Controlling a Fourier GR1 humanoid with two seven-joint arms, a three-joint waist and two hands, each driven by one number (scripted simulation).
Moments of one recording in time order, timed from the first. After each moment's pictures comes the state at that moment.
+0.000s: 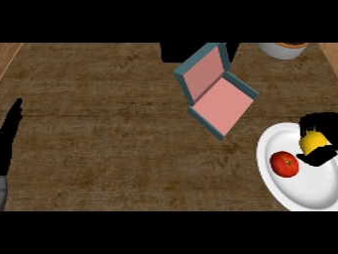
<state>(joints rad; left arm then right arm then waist) -0.09 0.38 0.14 -1.33 -0.20 0.13 0.04 -0.39 -0.53 -0.04 -0.81 0.90 0.04 -0.36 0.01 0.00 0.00</state>
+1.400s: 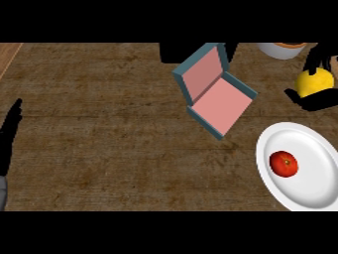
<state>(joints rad) -0.09 0.36 0.17 -1.34 -0.23 0.11 0.06 -0.58 -0.50 -0.15 -1.25 0.66 0.16 -0.32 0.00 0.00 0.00</state>
